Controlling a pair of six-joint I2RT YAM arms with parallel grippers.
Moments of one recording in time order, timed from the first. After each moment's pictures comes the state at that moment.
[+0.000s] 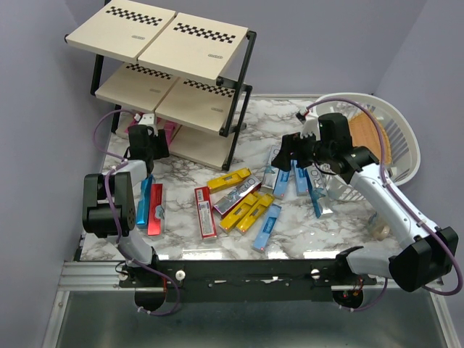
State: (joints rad) left arm 0.06 1.68 0.88 0.27 0.08 -0.06; right arm 0.38 1.26 1.15 -0.54 -0.38 0.16
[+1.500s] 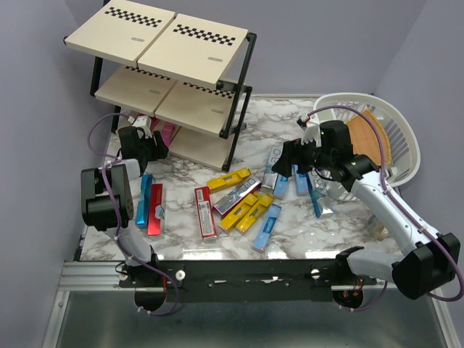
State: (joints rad) left arm 0.17 1.76 0.90 0.30 0.33 -0.10; right arm 0.38 1.20 1.05 -0.46 -0.40 0.16
